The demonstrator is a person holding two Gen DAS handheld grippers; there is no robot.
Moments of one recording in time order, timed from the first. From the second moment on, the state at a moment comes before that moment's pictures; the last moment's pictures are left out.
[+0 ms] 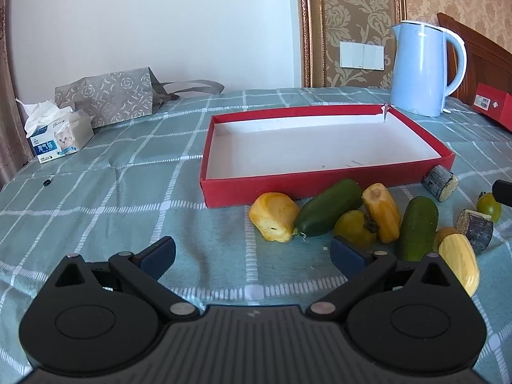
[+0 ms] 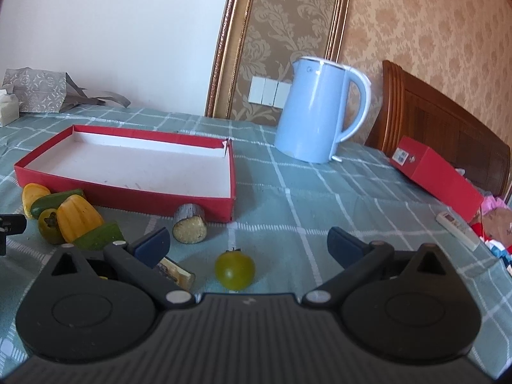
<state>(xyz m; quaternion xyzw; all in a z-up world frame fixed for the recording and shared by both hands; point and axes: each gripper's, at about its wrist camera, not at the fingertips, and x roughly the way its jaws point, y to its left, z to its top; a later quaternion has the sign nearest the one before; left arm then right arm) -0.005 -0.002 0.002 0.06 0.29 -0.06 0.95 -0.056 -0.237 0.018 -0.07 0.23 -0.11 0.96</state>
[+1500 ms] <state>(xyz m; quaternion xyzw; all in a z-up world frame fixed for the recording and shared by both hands) -0.010 -0.009 -0.001 0.07 0.29 -0.06 0.95 -0.050 -0.245 0.014 -0.03 0.26 -0.09 0.96</state>
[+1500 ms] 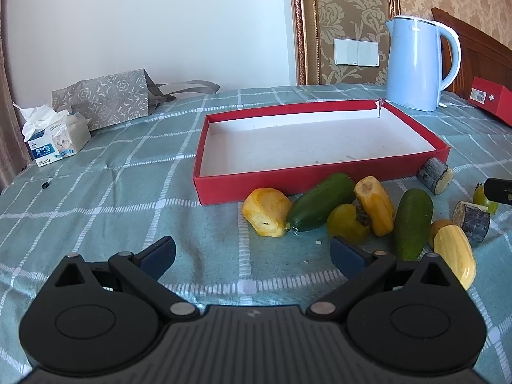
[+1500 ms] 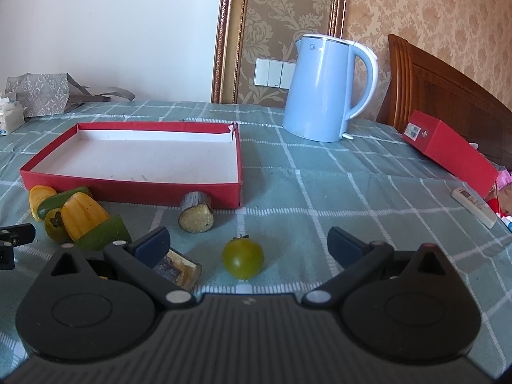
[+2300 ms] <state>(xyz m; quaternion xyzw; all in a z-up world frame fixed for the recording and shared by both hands) -0.010 -0.008 0.000 0.08 0.29 -0.06 0.95 -0.055 -0.263 0.015 -0.01 0.26 -0.07 0.96</state>
